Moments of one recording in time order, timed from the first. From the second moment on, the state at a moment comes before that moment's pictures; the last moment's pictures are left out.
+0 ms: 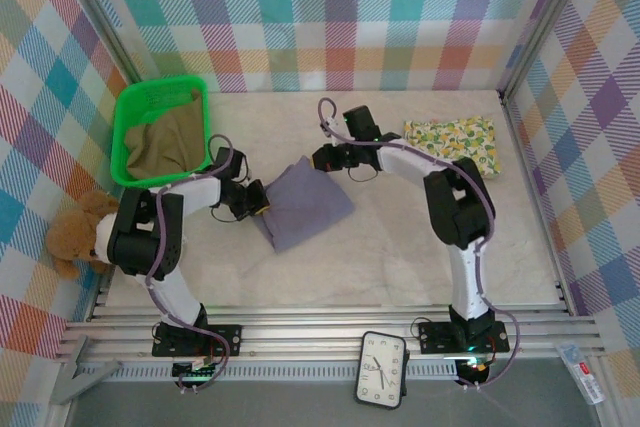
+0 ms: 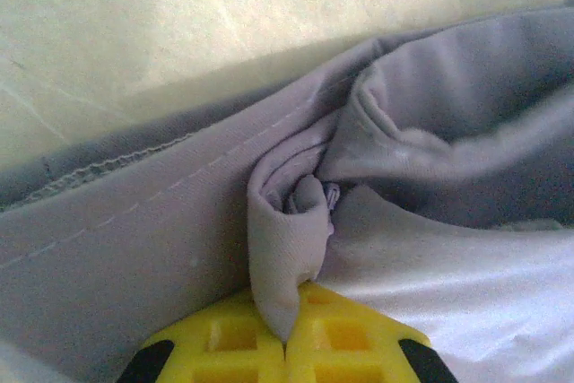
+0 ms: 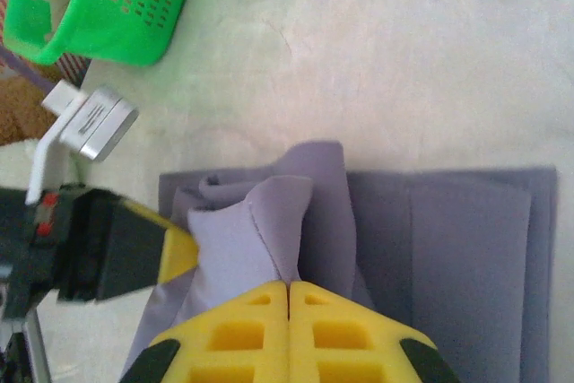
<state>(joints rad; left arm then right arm) -0.17 1.74 0.93 -0.34 0.38 -0.66 0.50 2.14 1.59 -0.25 -0.64 0.30</state>
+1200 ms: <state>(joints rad) -0.27 1.61 0.97 -0.25 0.42 -1.02 0.56 2.11 1.58 -0.49 -0.48 0.55</state>
